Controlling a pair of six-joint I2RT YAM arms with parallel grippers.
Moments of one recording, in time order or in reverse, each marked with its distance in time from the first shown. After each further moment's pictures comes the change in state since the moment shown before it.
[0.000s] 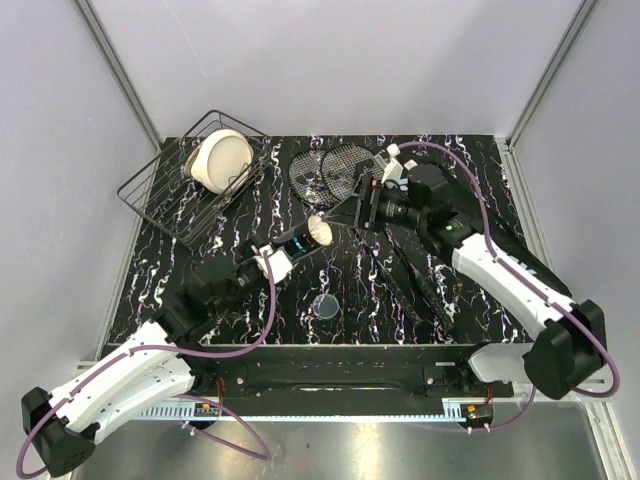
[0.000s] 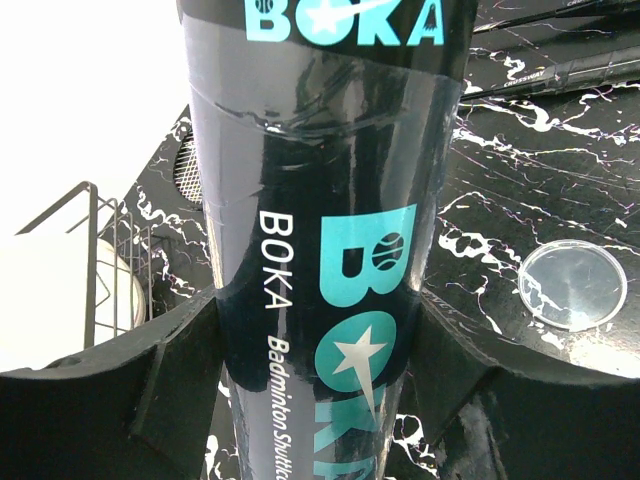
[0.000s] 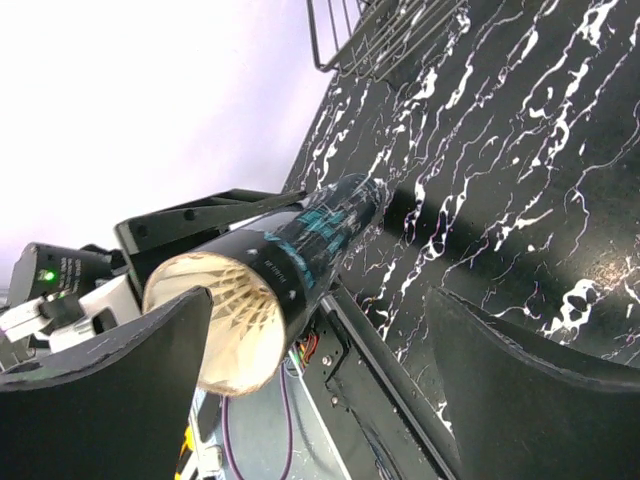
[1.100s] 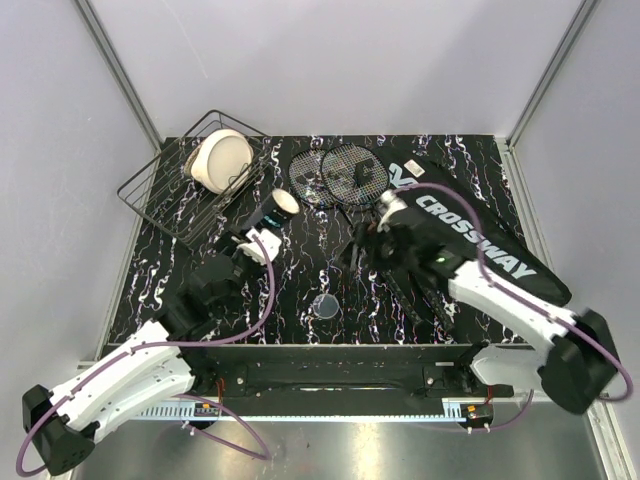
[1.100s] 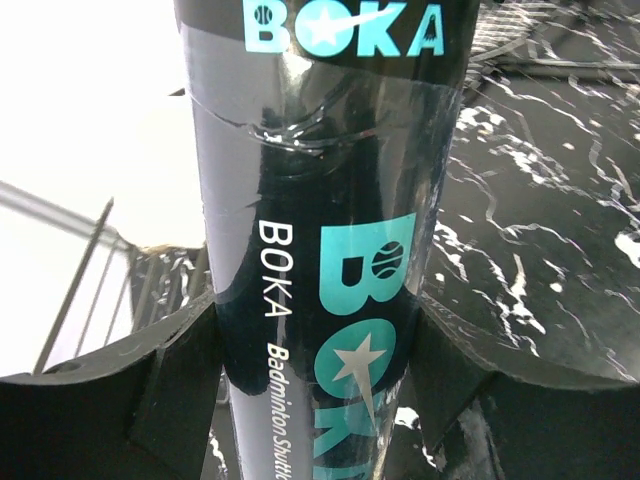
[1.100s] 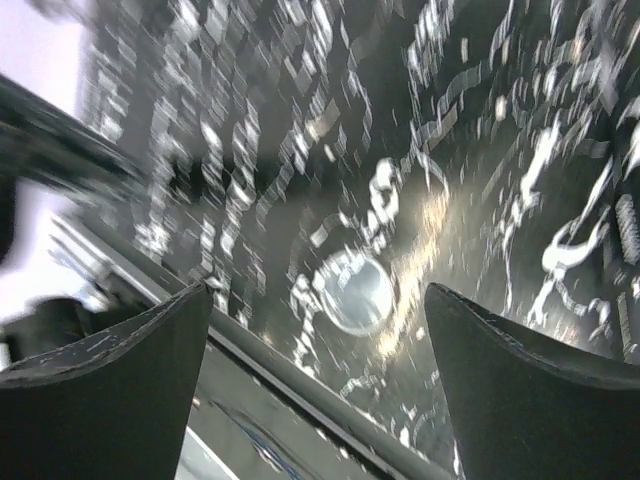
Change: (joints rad) left arm -0.009 0.021 -0.006 0.027 -0.399 -0.037; right arm 0.068 -0.204 -0.225 -0.175 0.421 -0.114
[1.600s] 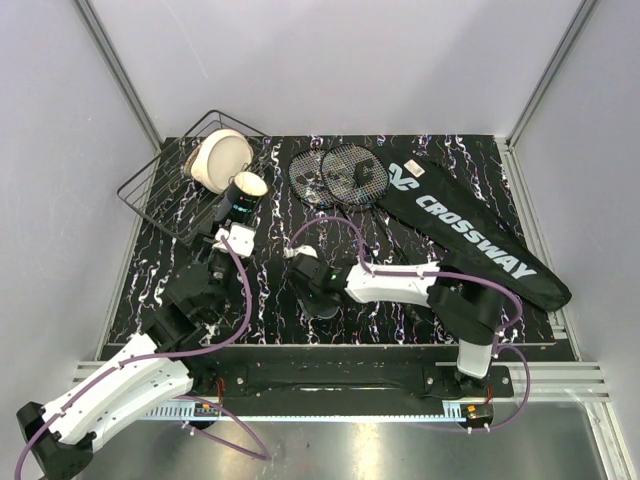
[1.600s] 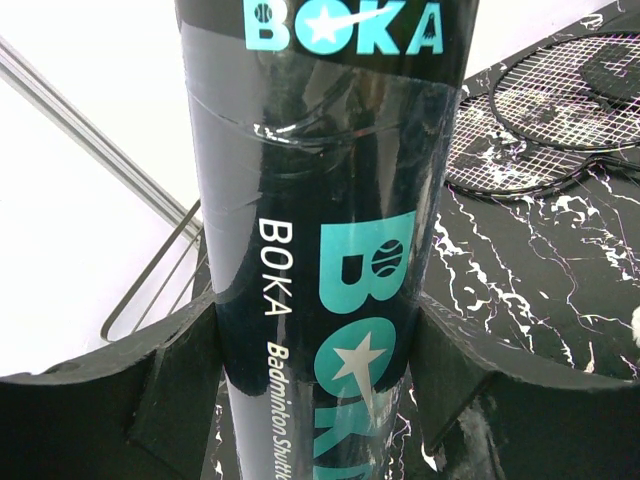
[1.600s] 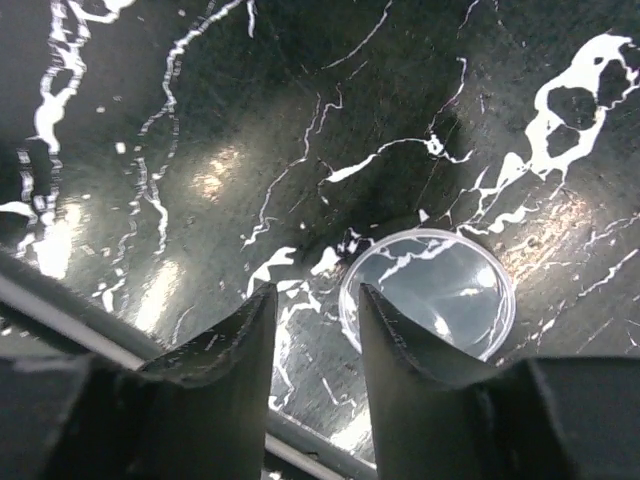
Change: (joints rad) left arm 0.001 -0.138 -0.029 0.158 -0.235 0.014; right arm 0.484 0.690 0.319 -0.186 0.283 -0.114
